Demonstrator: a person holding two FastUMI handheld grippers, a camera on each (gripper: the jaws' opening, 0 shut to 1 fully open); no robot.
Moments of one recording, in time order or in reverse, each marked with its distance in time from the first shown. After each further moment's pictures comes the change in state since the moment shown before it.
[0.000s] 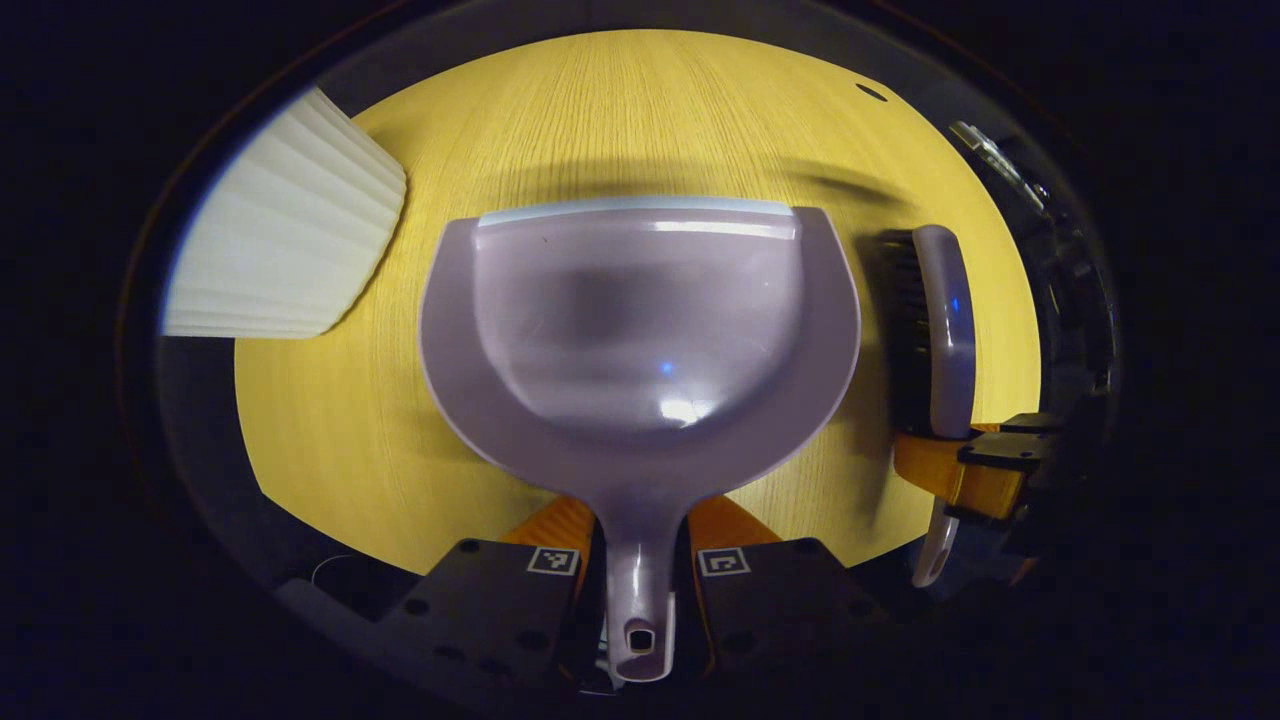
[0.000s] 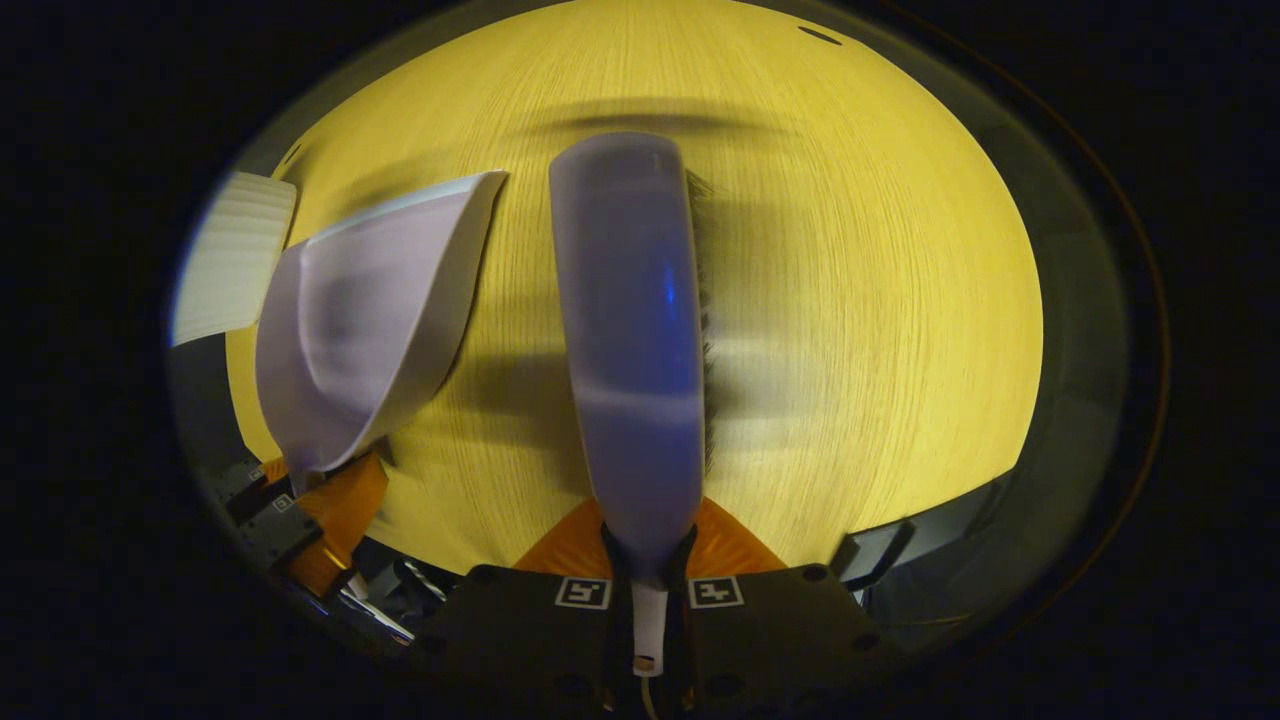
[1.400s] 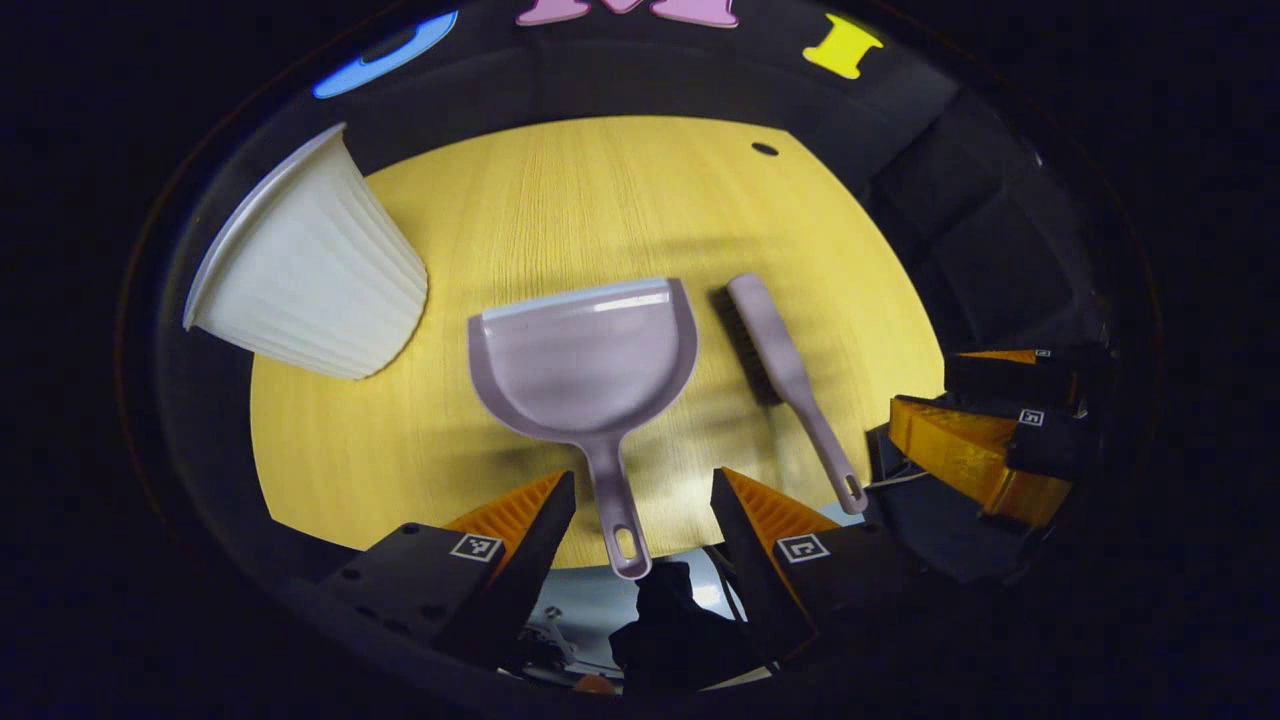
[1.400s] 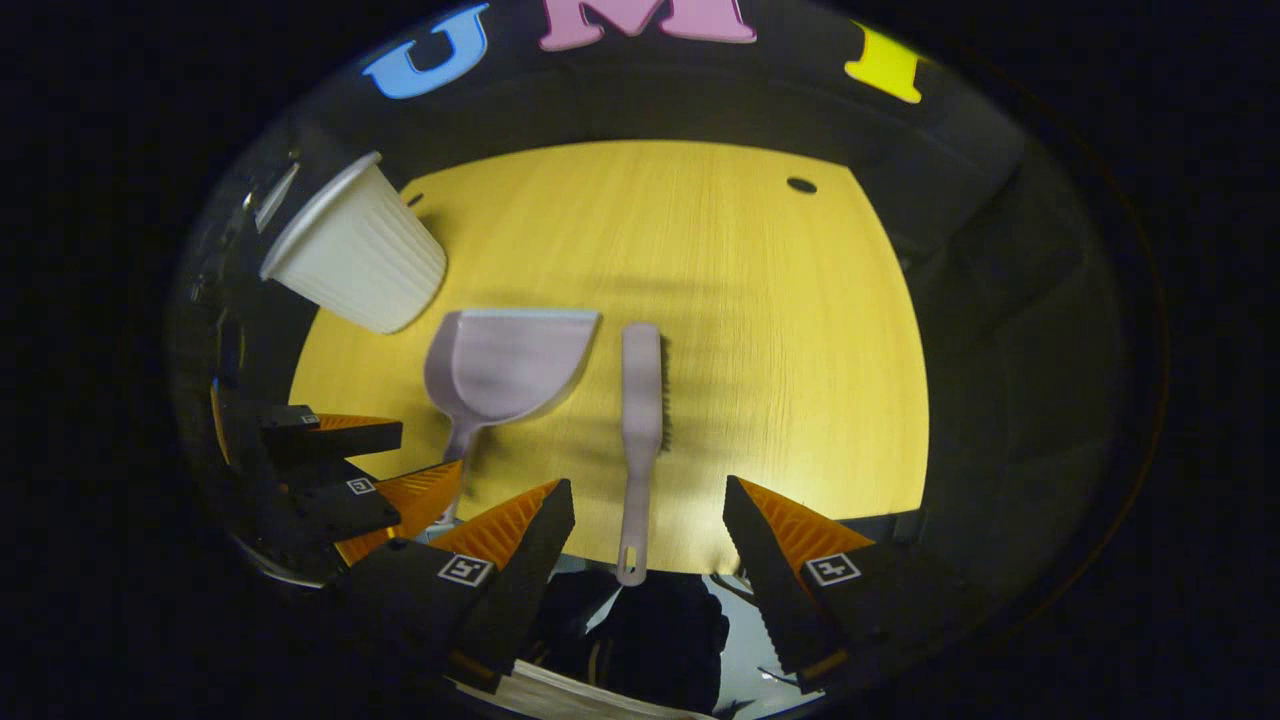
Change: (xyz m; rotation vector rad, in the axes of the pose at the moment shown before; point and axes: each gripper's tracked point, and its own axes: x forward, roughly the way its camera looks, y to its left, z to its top) left arm -0.135 -0.026 -0.046 0.154 -0.387 -0.066; right arm -0.204 -0.017 -0.011 -0.137 -0.563 0.097
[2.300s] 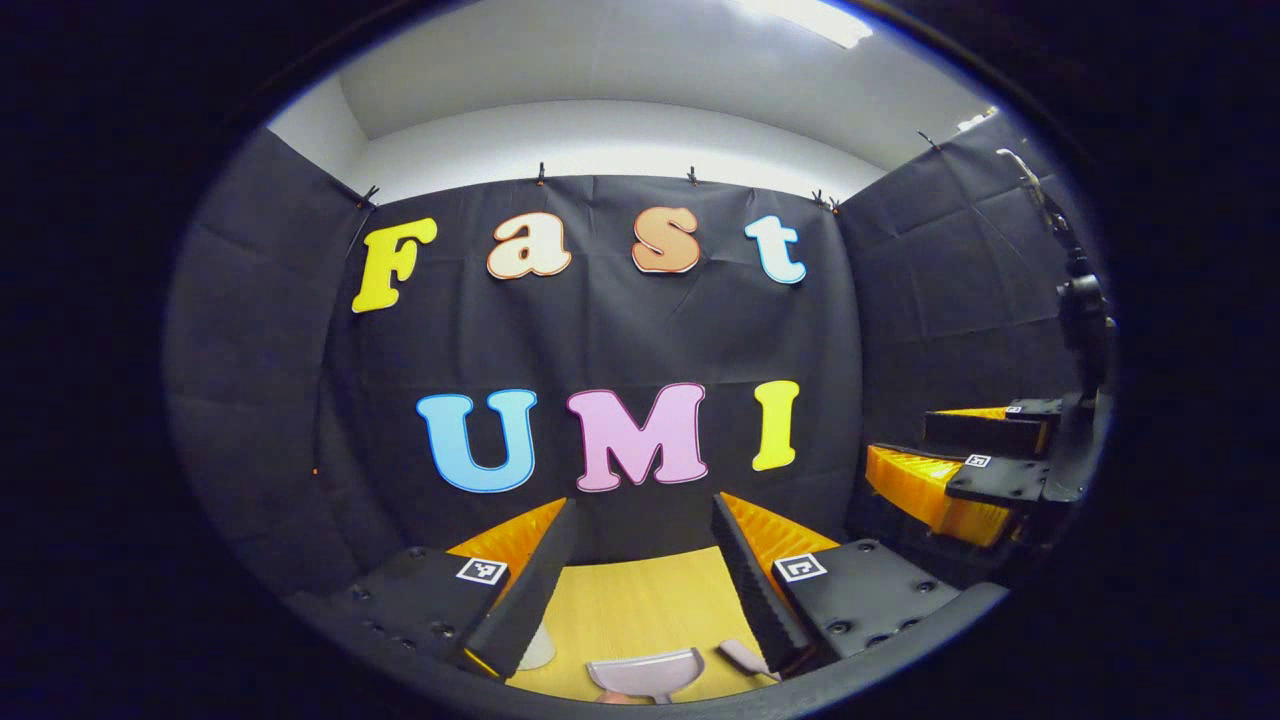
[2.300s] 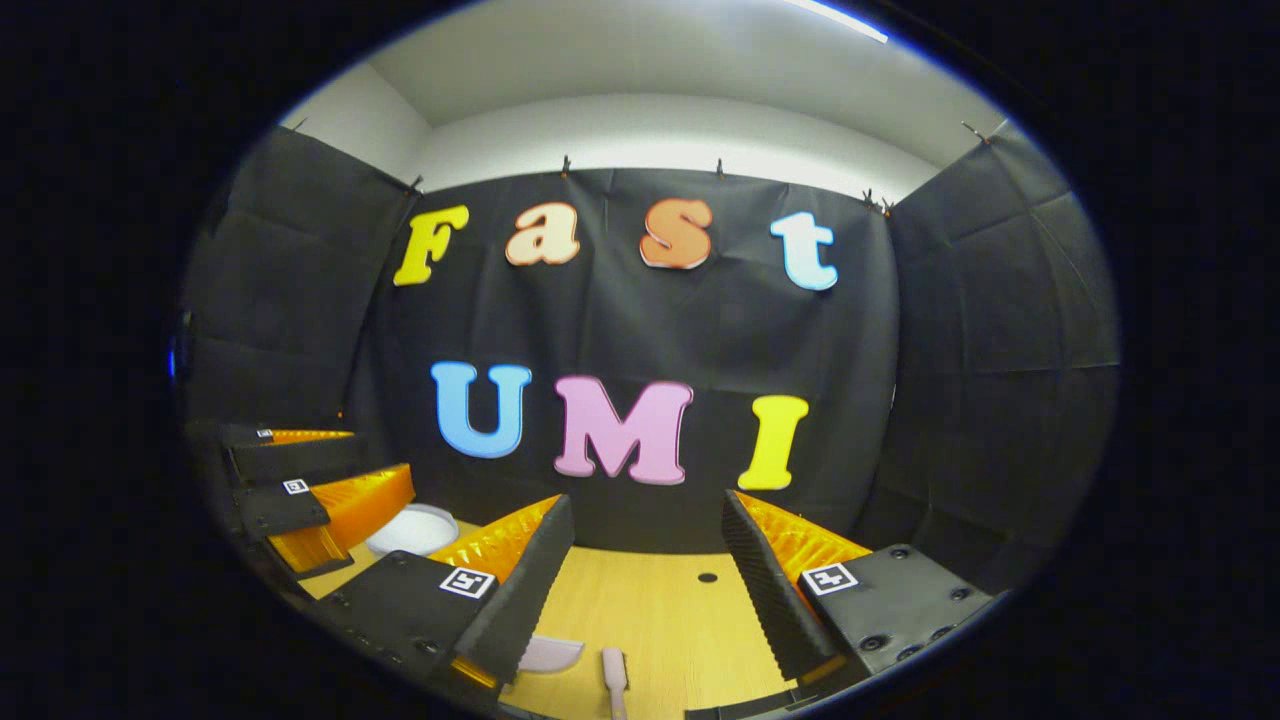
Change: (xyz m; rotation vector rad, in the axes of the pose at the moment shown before) left arm -0.315 -0.036 0.008 0.130 -1.260 0.107; right arm -0.342 0.023 0.099 -0.054 -1.246 -0.158
